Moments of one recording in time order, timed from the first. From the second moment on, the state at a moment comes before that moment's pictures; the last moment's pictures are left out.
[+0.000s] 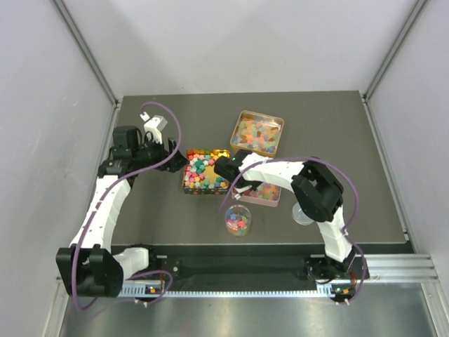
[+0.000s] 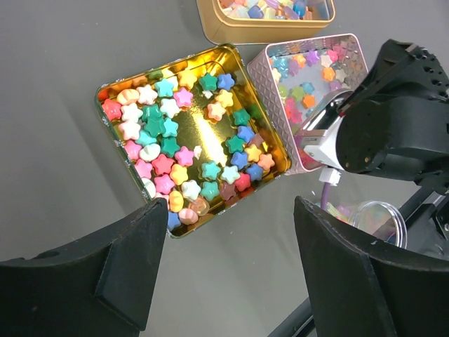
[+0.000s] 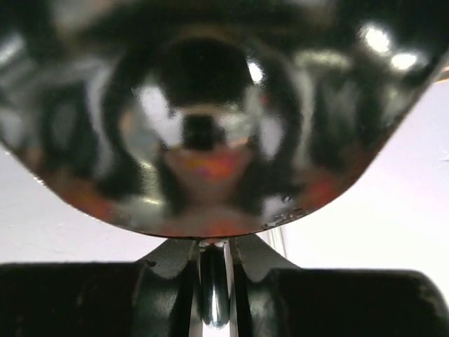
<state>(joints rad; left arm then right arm) -0.01 1.14 0.99 -0.49 0.66 -0.02 0.93 2.06 1.54 -1.19 0.88 -1.07</state>
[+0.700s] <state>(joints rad) -0.01 1.26 1.08 -0.50 0.63 0.01 0.82 2.05 1.50 -1.09 0.58 -1.09</state>
